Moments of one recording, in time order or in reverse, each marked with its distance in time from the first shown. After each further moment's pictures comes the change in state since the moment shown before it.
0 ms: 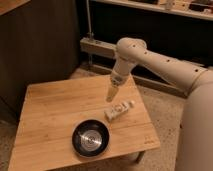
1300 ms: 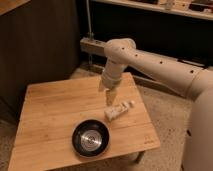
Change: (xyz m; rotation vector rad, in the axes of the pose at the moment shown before) arm -0.025 0.037 0.002 0.011 0.081 -0.738
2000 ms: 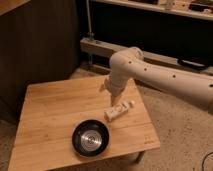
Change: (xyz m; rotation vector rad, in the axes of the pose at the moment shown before) arm 0.020 0.005 0.003 0.252 0.126 -0.296
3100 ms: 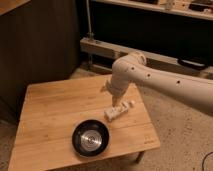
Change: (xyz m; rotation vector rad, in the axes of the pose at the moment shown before) arm 0.002 0.001 0.002 0.019 0.016 -0.021
